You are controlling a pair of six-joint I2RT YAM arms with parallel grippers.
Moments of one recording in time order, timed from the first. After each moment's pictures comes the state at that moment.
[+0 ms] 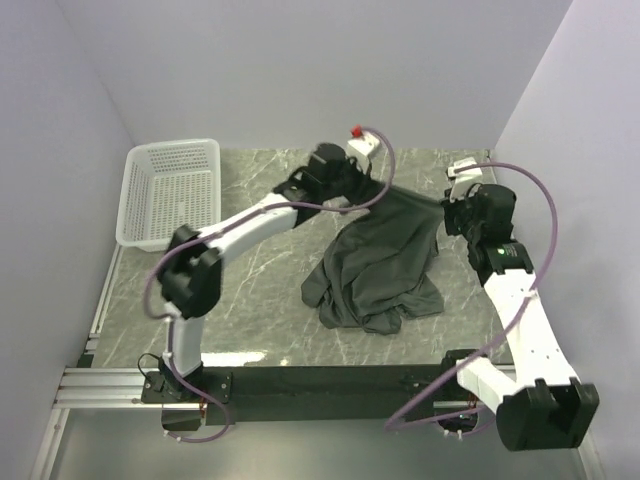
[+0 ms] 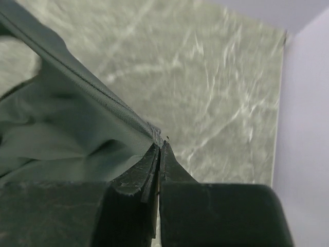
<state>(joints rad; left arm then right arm) -0.74 1.90 1.69 0.00 0.16 -0.04 0.03 0.98 0.97 -0.37 -0.09 -0.27</state>
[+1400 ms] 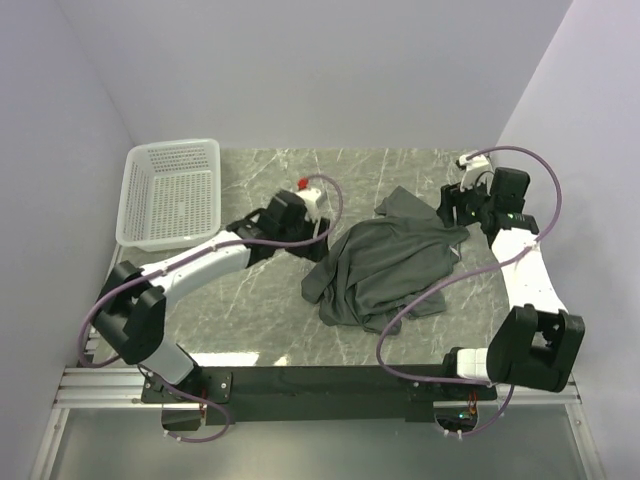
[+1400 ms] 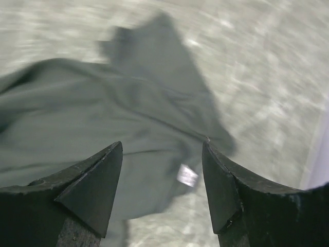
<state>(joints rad) -0.70 1.53 1.14 -0.26 0.08 -0.27 -0.20 1.33 1.05 -0.36 -0.38 -0.35</state>
